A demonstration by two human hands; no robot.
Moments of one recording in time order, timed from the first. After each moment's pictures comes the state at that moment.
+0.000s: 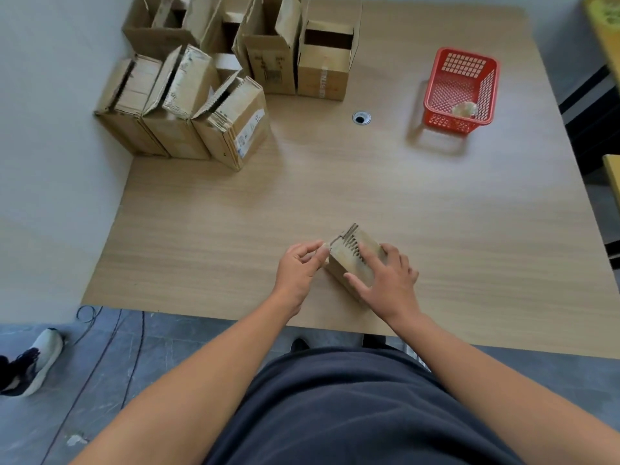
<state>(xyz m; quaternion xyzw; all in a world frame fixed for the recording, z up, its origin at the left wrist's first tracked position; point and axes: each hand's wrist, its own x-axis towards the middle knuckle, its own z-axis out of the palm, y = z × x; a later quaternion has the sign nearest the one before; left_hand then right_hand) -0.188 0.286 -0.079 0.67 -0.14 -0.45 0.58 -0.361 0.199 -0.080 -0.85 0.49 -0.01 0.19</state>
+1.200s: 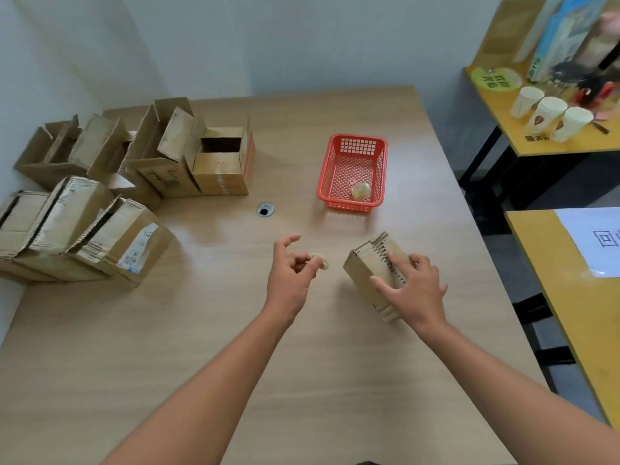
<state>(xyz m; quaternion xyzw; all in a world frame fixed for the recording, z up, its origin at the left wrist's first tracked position) -0.283 0.007 -0.005 0.69 -0.29 -0.38 0.54 -0.508 -0.093 -0.044 -0.75 0.60 -0.15 0.24</state>
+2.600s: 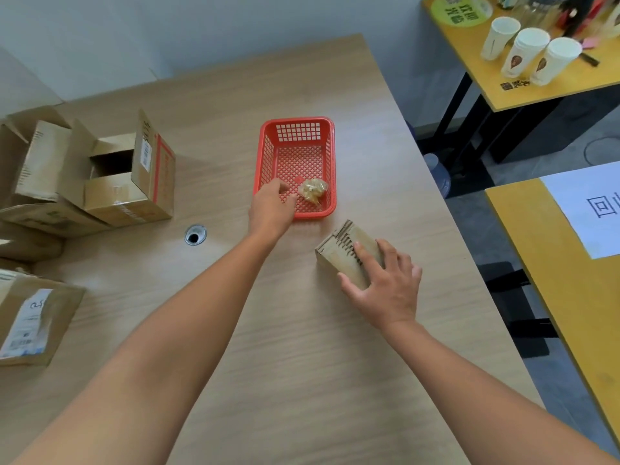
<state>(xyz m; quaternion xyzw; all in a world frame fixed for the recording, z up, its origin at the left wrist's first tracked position) -0.261 -0.274 -0.067 0.81 -0.48 -0.20 0.25 -0.514 -0.193 -0.111 -0.78 0.60 -0.20 0.08</state>
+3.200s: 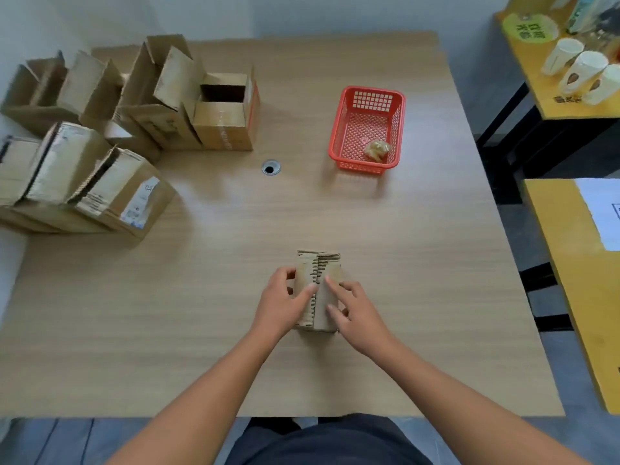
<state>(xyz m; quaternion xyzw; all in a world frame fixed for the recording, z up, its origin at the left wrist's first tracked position) -0.287 0.097 -0.070 0.80 -0.31 -0.39 0.34 -0.465 0.030 -0.075 -0.76 0.42 -0.06 0.49</state>
